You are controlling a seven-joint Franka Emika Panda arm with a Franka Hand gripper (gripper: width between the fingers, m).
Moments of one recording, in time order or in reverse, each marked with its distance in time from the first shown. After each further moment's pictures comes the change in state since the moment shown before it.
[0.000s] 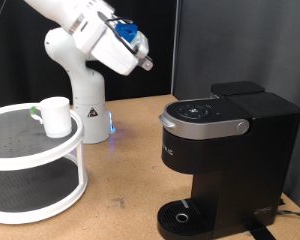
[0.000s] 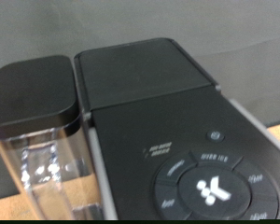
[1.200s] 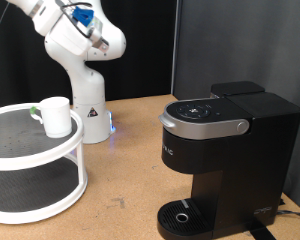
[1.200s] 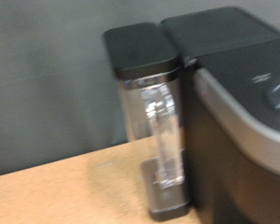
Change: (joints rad) arm -0.149 -0.229 -0.105 -0.109 -0.240 -0.264 0.020
